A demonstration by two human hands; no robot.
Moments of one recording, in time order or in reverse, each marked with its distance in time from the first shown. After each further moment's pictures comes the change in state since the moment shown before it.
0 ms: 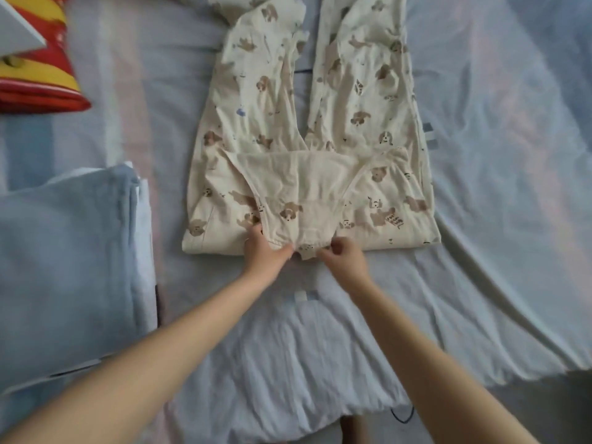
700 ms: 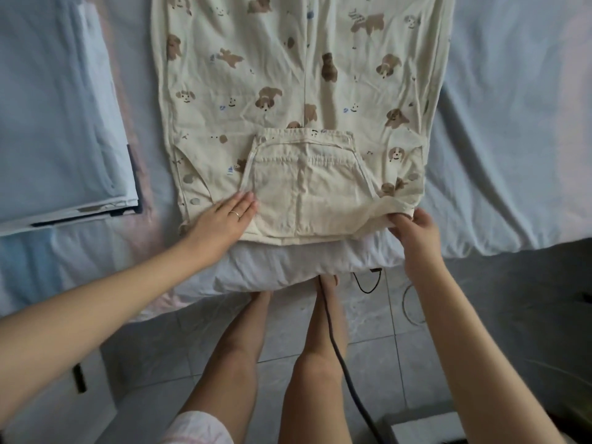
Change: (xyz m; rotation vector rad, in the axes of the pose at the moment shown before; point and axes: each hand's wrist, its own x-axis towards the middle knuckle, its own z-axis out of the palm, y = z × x) left_hand -0.124 -0.139 -0.033 1.157 -0.295 0.955; right_hand -0.117 0.127 -0.100 0.311 0.213 0.324
